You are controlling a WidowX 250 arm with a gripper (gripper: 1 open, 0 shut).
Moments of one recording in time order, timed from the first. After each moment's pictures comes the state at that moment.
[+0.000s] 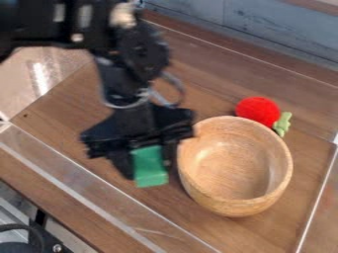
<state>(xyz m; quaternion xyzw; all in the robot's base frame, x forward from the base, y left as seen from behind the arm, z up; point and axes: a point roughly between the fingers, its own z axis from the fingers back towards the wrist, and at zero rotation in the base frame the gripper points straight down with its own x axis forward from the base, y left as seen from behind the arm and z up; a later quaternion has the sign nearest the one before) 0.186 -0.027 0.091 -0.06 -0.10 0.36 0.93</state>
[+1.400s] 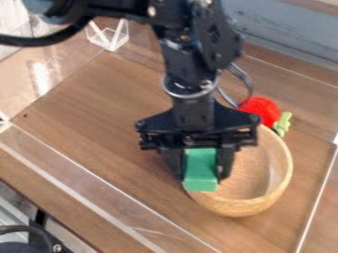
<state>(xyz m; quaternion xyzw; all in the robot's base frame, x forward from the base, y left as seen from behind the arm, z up) 0.202 -0.059 0.103 -0.09 -0.06 0.27 0.96</state>
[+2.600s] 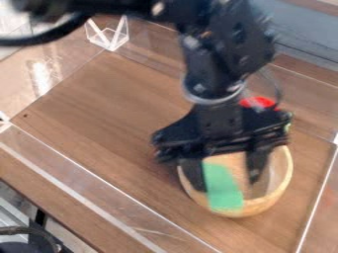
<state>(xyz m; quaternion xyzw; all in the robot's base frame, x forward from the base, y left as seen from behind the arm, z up) 0.191 -0.106 0.123 -0.12 -0.07 0.28 0.95</state>
